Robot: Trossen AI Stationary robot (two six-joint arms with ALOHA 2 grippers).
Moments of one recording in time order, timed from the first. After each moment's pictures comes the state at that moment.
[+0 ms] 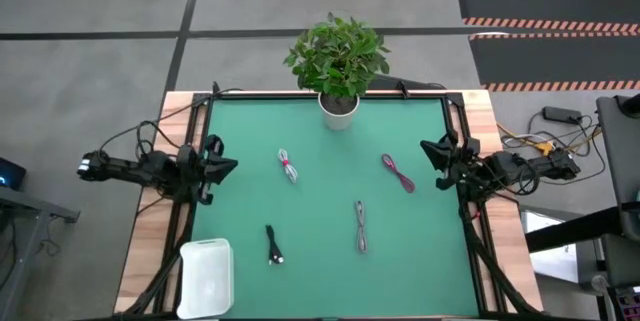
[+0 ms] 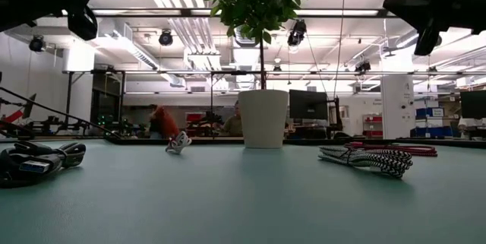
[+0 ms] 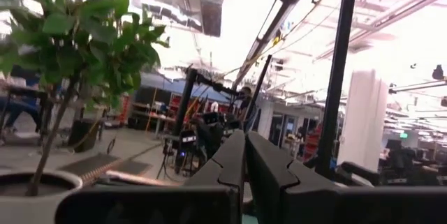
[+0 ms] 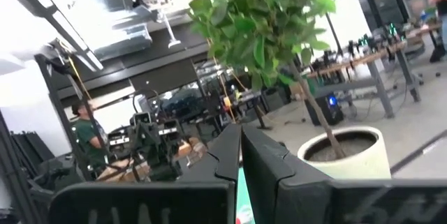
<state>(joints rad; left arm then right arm) -0.18 0.11 0.00 0.52 -0.22 -0.11 0.20 0.06 0.01 0.44 0.57 0.14</state>
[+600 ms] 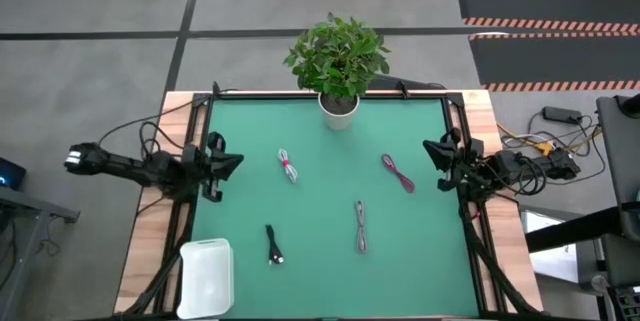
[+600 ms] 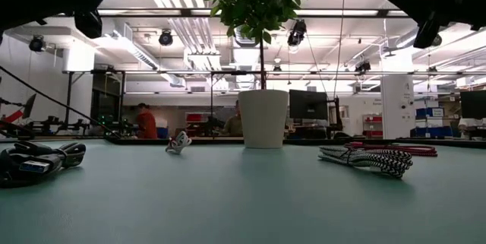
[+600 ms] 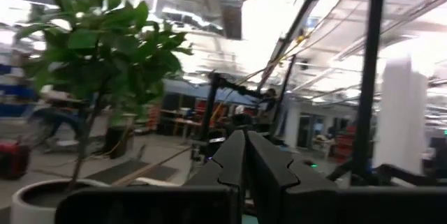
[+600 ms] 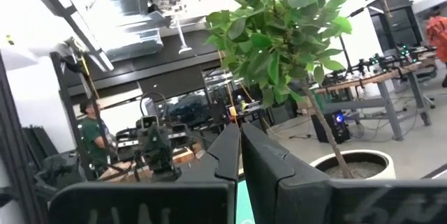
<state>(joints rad) -0.18 0.36 0.02 0.77 -0.33 -0.04 0.20 0.07 0.02 0.49 0.53 0.07</state>
